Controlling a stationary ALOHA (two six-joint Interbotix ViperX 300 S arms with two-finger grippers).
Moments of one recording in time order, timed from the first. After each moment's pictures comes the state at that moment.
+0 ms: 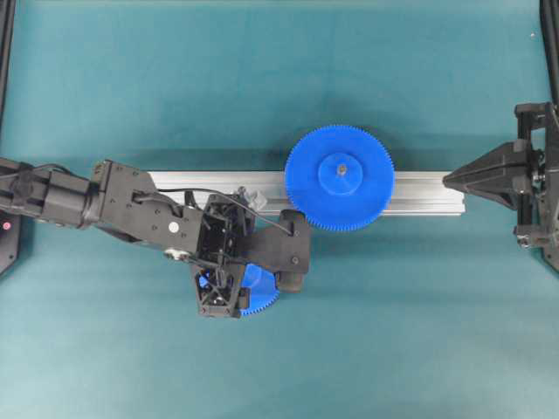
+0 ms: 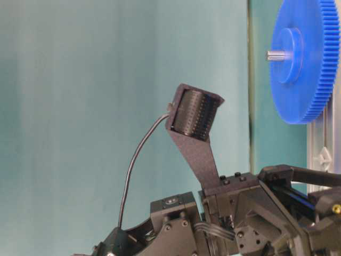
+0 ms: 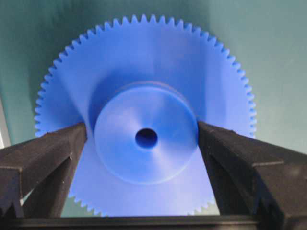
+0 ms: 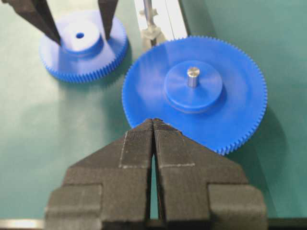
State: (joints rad) left arm -0.13 0.23 0.38 0.02 0.60 -0.07; right arm -0.09 -0.94 1.20 0.04 0.17 0.10
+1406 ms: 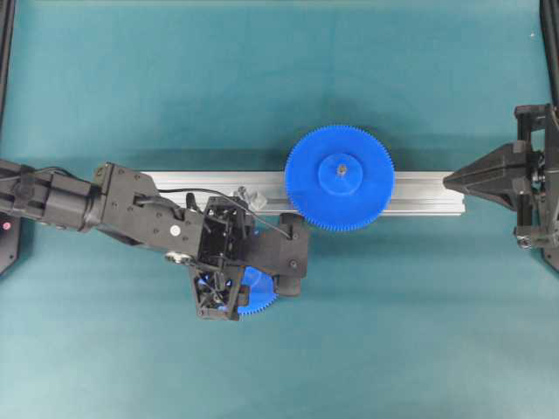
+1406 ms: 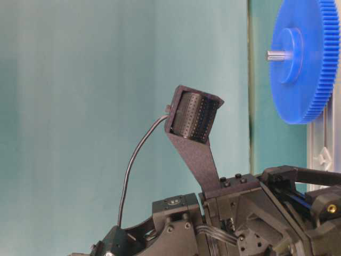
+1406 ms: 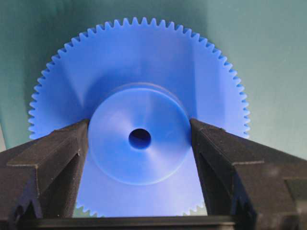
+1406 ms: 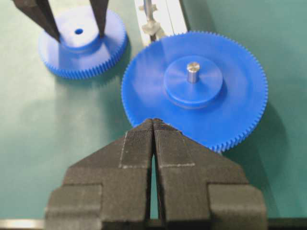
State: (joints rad) left arm -0.13 0.24 0.37 0.02 0.66 -0.07; right arm -0.08 -0.94 1.21 0.04 0.17 0.11
